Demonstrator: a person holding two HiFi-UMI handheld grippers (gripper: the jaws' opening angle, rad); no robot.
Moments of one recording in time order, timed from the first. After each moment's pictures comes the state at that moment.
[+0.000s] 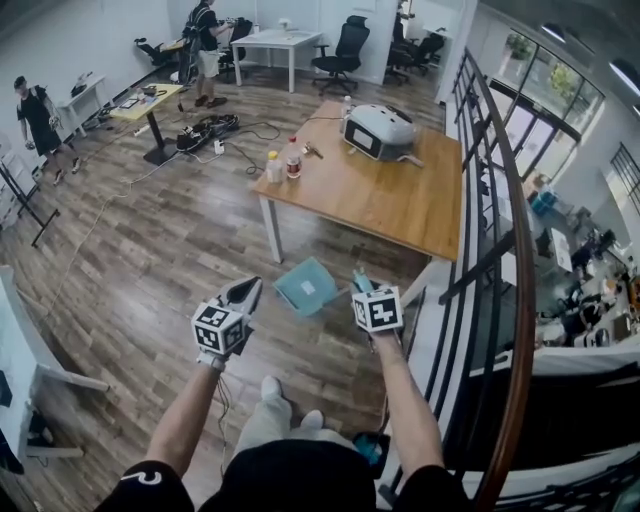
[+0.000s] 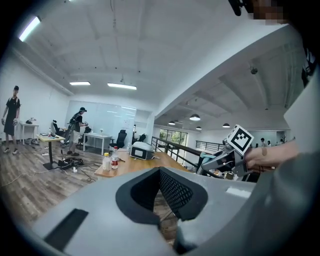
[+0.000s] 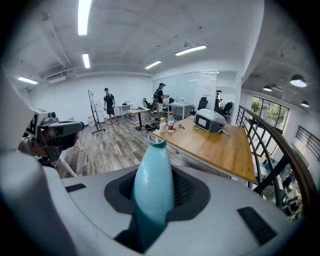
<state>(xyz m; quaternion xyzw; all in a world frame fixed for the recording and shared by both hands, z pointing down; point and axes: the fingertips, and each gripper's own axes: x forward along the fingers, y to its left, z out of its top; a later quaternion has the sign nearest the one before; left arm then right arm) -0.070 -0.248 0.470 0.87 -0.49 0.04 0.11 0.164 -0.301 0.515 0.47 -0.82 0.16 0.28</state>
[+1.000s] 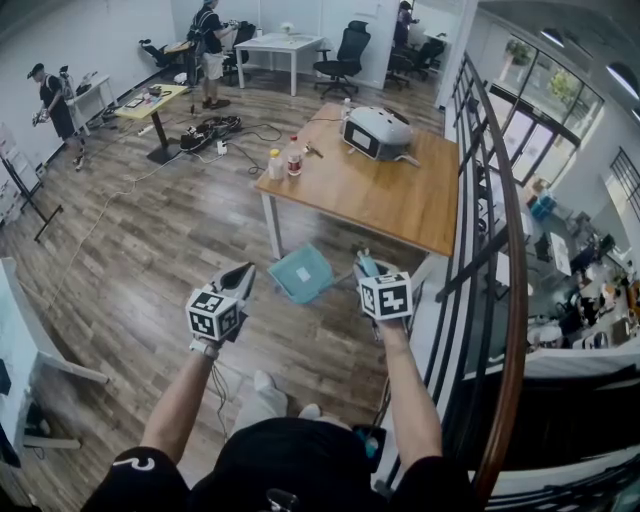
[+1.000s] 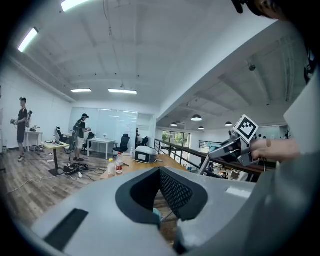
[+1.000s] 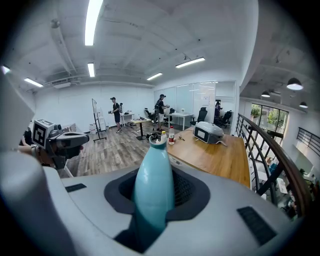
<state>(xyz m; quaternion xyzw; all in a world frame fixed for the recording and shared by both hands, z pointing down) -0.074 -0.217 0.431 0.86 -0.51 0.04 0.08 0.177 -0.269 0.435 0.48 -0.84 0.13 0.23</state>
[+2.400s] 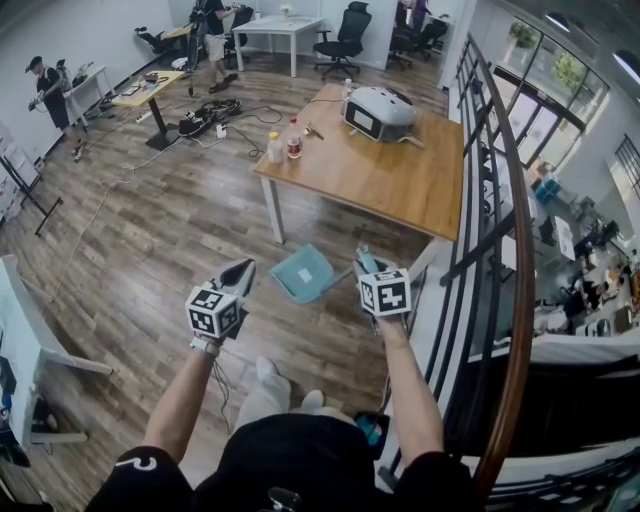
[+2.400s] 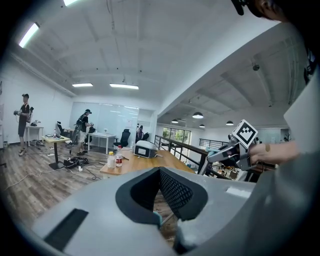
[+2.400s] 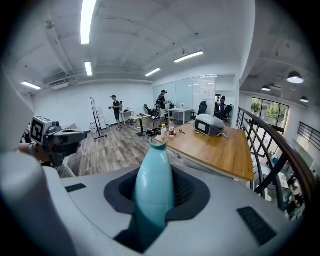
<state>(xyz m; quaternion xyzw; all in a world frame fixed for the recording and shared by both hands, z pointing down) -0.075 -0.212 0.462 0.85 -0.51 0.06 0.11 0.177 -0.267 0.482 0.47 -0.83 0.15 0.24</state>
